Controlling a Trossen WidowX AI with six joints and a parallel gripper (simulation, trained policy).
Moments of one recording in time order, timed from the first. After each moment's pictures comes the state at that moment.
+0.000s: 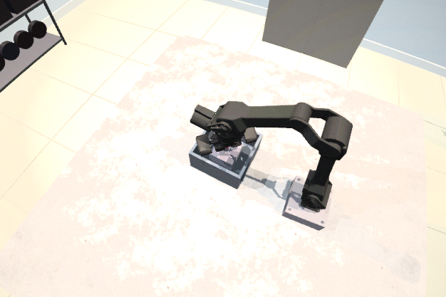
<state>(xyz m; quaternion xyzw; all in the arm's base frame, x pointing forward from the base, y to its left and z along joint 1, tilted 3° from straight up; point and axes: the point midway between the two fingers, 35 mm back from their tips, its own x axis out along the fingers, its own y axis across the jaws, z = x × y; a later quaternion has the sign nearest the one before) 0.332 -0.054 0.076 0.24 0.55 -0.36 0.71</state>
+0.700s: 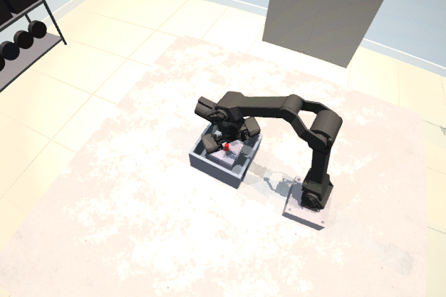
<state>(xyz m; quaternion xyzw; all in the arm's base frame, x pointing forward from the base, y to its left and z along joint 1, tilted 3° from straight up) 0.323 -0.076 0.061 0.22 0.63 -0.32 0.67</state>
